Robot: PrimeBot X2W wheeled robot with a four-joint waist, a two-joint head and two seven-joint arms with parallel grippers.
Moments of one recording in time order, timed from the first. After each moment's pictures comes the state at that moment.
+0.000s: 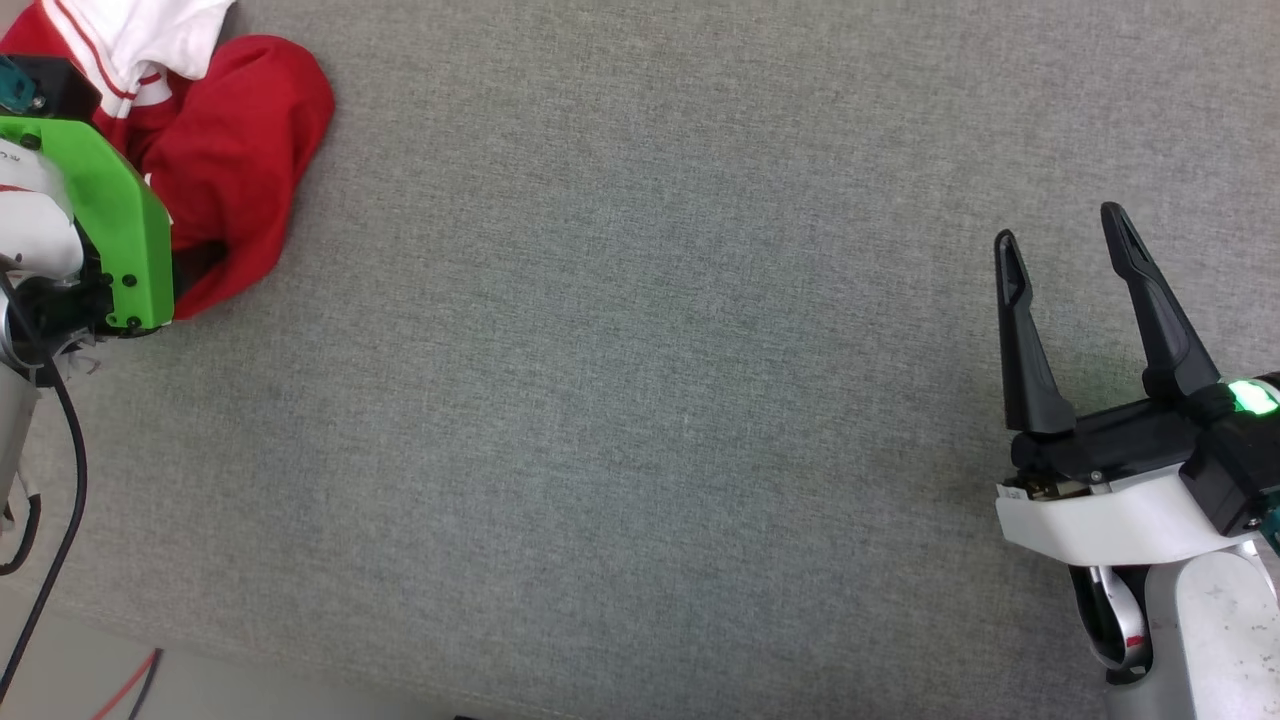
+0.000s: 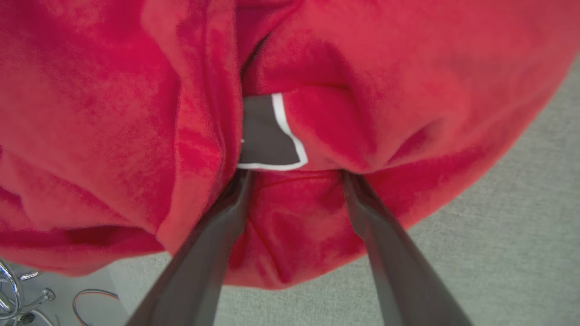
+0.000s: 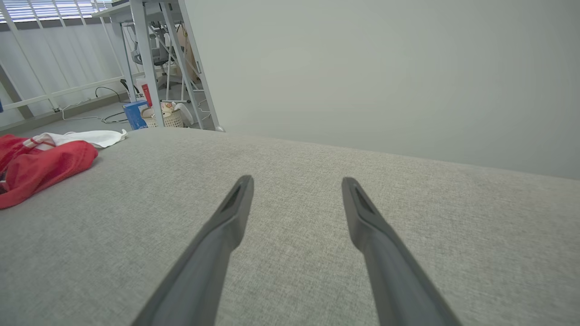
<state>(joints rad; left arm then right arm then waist) -0.94 0.69 -0.55 0.63 -0.87 -0.13 0.75 -0.17 -0.08 0.08 -0.23 0.05 0.13 -0.26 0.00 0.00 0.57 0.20</state>
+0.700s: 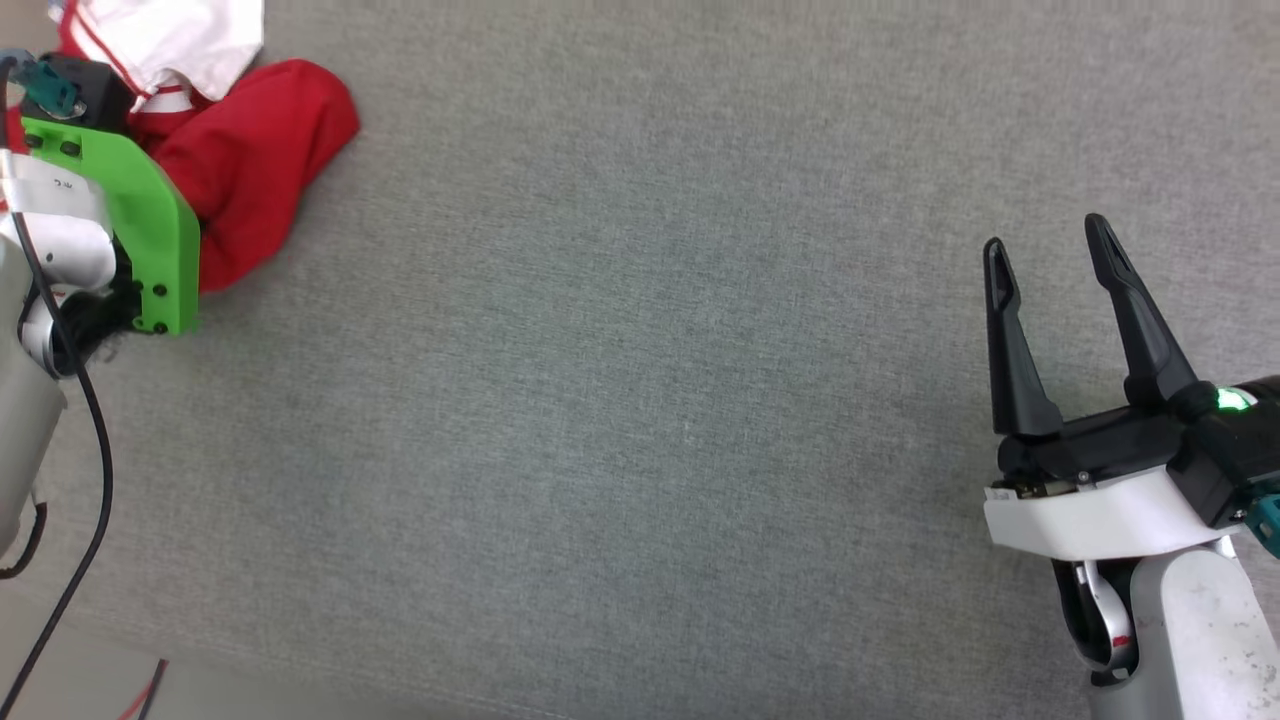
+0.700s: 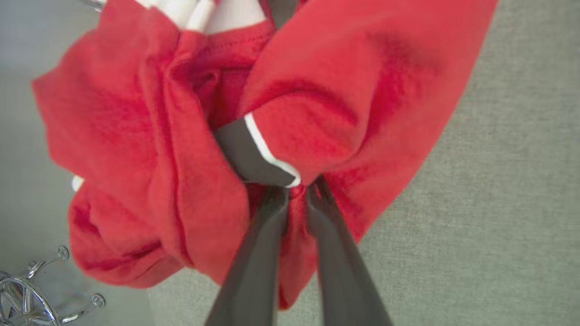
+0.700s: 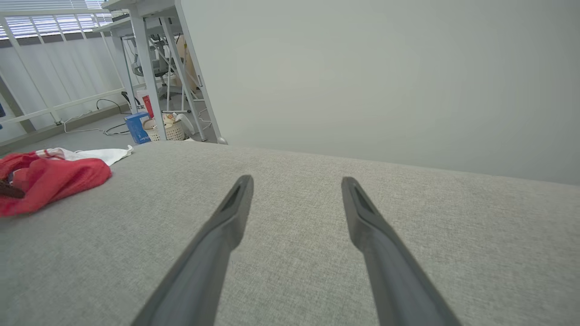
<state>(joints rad) -0.99 0.69 -0.72 0.67 -0.84 -0.13 0.55 -0.18 -0.07 0.08 -0.18 0.08 0.13 -0.26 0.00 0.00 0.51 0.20</state>
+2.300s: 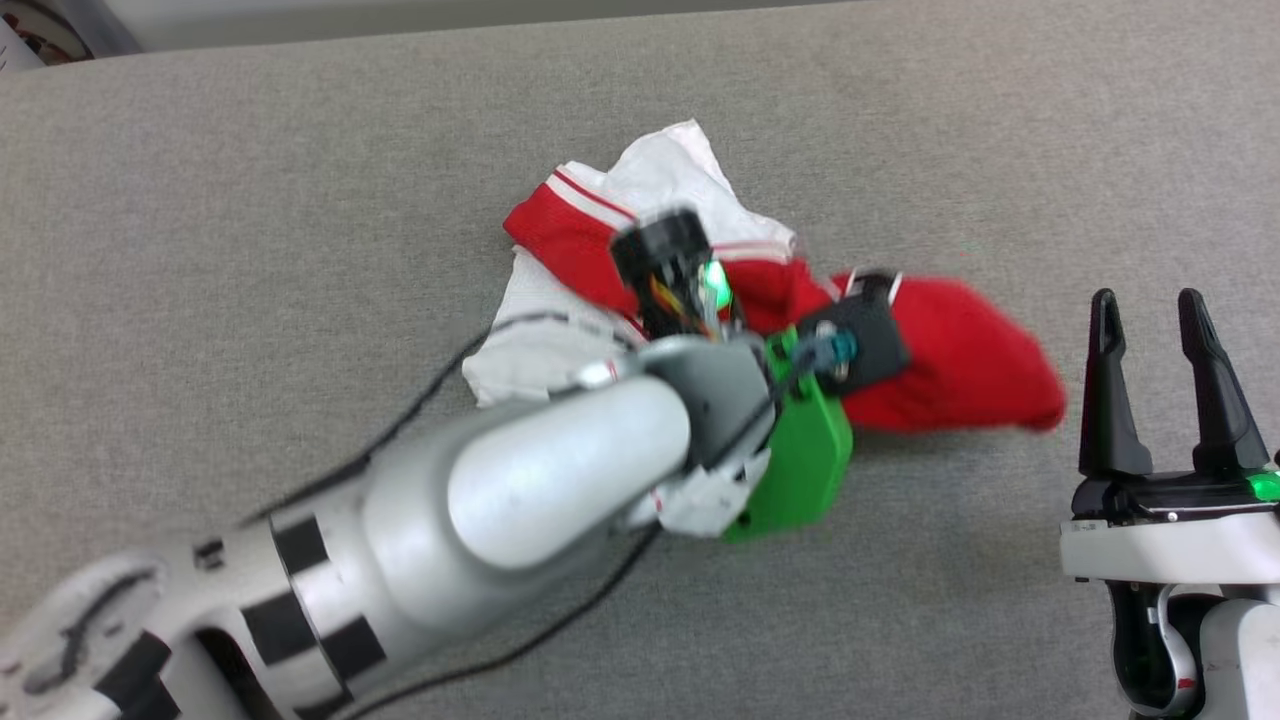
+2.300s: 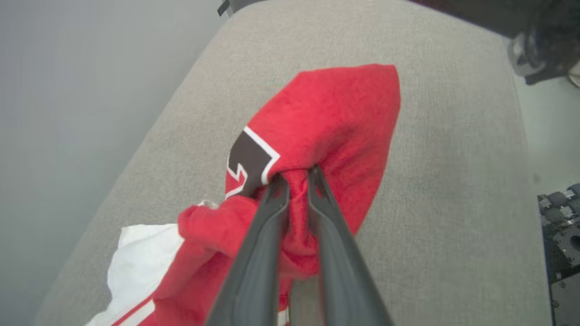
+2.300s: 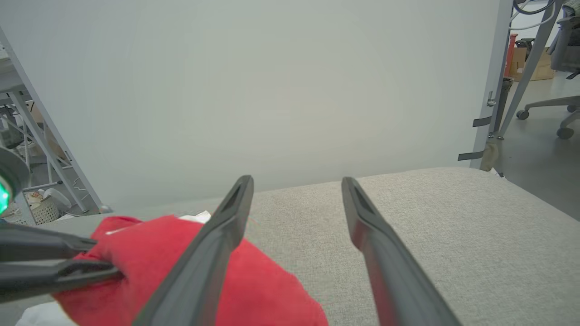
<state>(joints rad) -1.10 0.26 -1.28 0.23 -0.65 -0.13 0.24 -0.08 -0.05 -0.06 -0.16 0.27 0.13 -0.26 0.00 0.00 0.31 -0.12</state>
